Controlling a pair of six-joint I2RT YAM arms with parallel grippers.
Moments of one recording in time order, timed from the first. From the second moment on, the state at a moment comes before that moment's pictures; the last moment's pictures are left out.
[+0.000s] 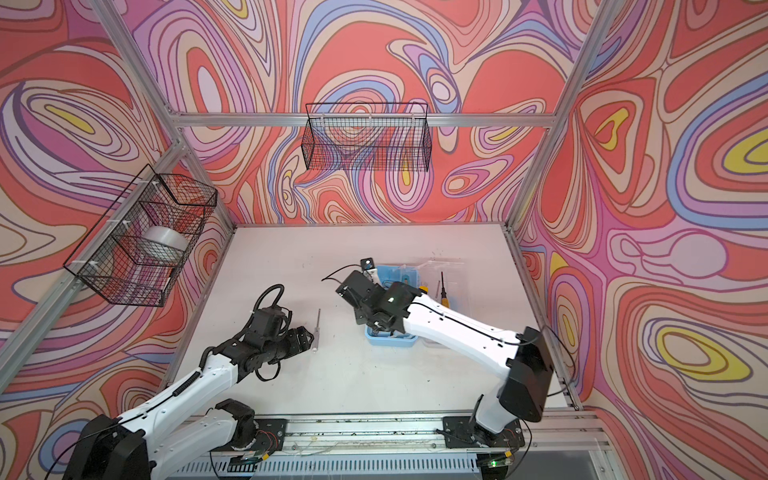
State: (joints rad) left arm -0.38 1.00 0.45 -0.42 0.07 -0.74; right arm 0.91 1.50 1.41 -0.93 0.47 0.64
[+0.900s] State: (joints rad) left arm -0.38 1.03 0.46 -0.40 0.08 -0.73; right arm 0.46 1.31 1.04 -0.93 0.55 0.50
